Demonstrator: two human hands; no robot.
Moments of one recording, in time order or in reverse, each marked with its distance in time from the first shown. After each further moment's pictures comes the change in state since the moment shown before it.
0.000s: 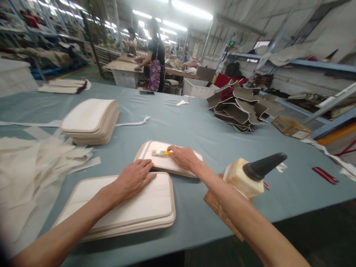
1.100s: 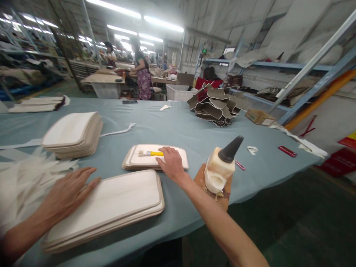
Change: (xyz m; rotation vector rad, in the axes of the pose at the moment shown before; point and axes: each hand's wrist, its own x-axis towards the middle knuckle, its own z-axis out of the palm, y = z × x) left_hand -0.091 -0.093 -0.020 0.161 0.238 -0.197; right_hand -0.042 -0.038 0.024 0.175 0.528 0.264
